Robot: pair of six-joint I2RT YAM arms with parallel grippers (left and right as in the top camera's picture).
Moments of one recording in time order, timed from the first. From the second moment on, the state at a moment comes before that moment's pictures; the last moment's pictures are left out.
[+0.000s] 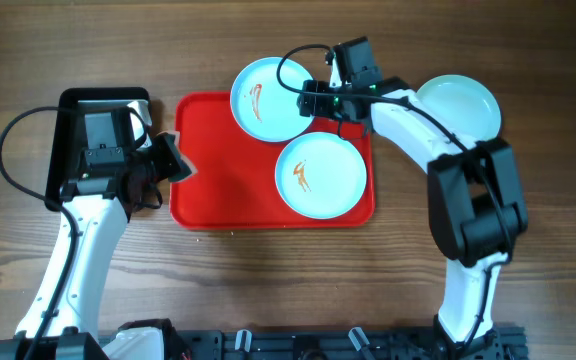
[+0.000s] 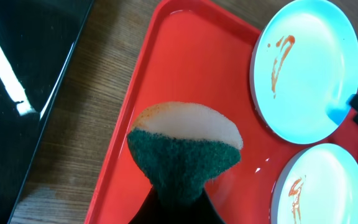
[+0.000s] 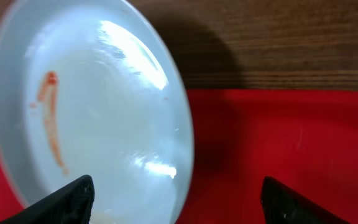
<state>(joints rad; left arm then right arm) 0.06 1.34 0.88 -0.52 0.21 -0.39 0.36 2.13 1.48 -0.36 -0.21 0.45</state>
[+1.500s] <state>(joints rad) 0.05 1.28 0.88 -0.46 0.33 -0.39 0.64 2.03 1.48 -0.51 -0.17 0.56</state>
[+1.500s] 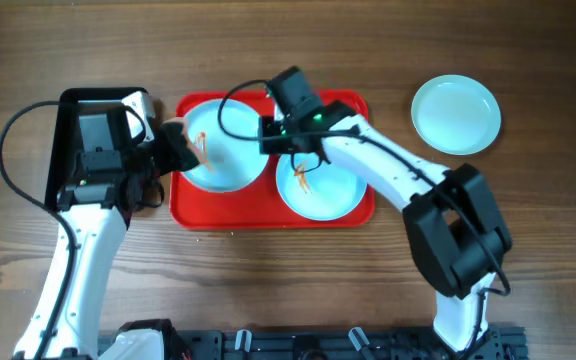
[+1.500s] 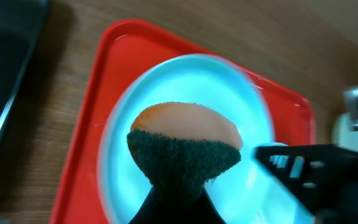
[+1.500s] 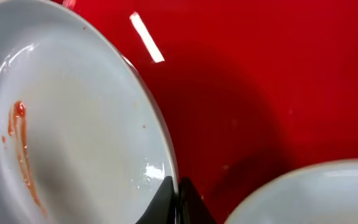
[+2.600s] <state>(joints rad) -0.08 1.59 0.88 -0.36 0.32 -0.36 0.70 2.12 1.48 -0.62 -0.14 0.61</state>
